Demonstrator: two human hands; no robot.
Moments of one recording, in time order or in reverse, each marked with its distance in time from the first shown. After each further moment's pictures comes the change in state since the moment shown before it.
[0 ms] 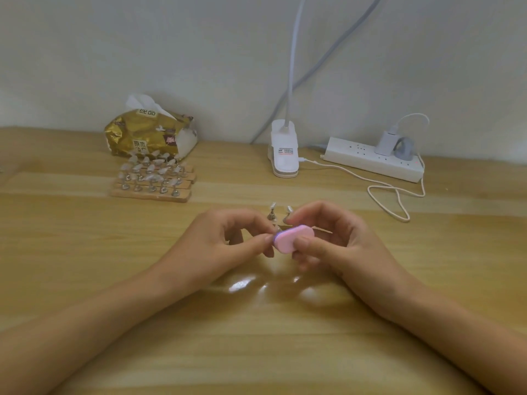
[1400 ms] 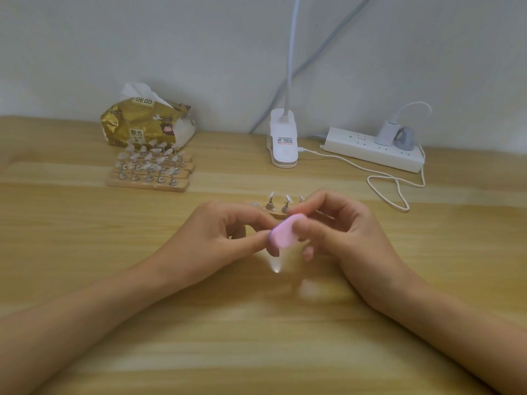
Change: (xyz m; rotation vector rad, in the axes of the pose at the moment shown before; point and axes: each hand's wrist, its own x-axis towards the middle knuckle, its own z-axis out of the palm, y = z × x) left_hand -0.004 0.004 0.002 0.017 -0.055 0.094; right_hand -0.002 -0.006 0.009 0.010 0.105 -0.024
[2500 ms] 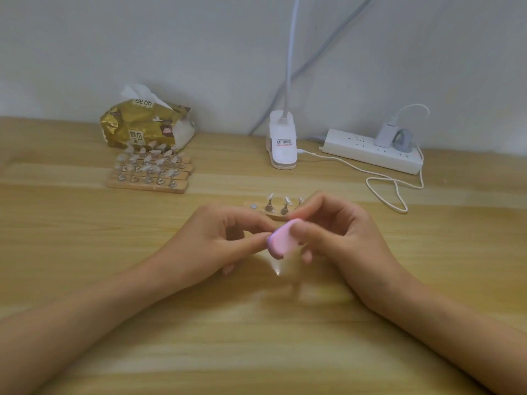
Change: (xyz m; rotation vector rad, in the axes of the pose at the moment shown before) left_hand 0.000 -0.005 0.000 -0.099 -0.055 -0.037; right_hand 0.000 0.003 -0.001 -0.037 -0.006 -0.037
